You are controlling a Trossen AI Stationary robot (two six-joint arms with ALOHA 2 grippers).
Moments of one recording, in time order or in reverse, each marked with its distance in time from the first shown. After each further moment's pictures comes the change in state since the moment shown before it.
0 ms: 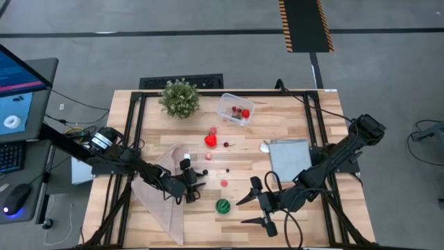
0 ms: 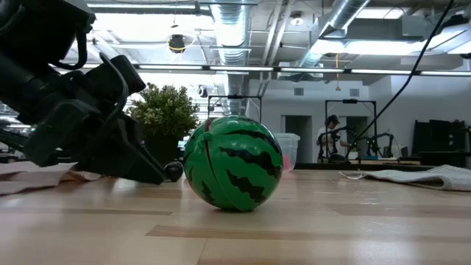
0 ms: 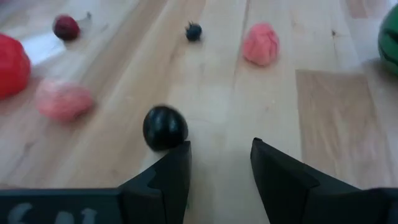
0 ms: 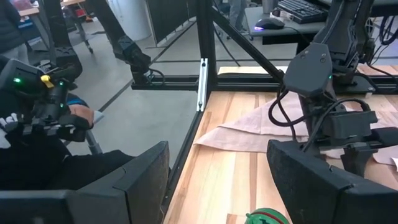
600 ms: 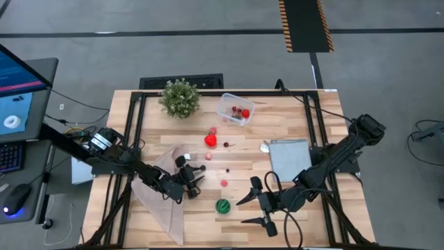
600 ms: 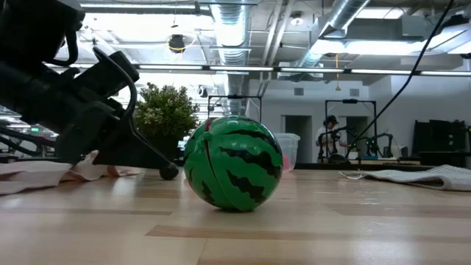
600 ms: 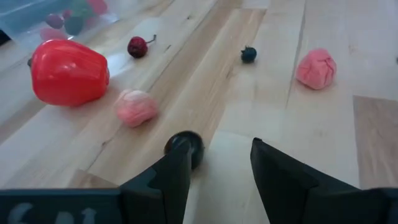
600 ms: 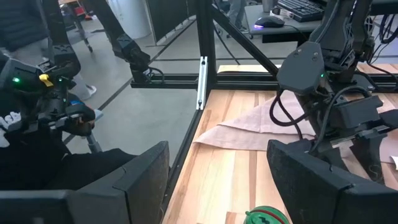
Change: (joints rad) left arm -0.034 0.000 0.001 -0.028 -0.232 -0.058; right arm 0.000 -0.001 0.000 -0.008 0.000 0.002
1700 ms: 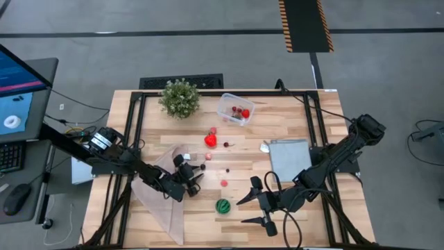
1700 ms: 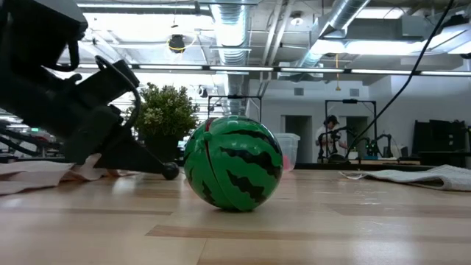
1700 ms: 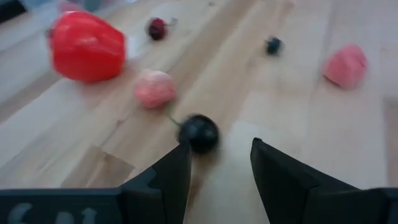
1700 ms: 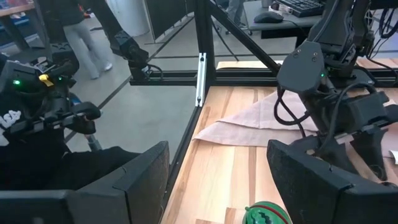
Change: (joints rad) left arm 0.018 -0.001 0.001 -0.070 -0.017 -0.126; right arm -0.001 0.000 -0.001 -0.014 0.000 0.015
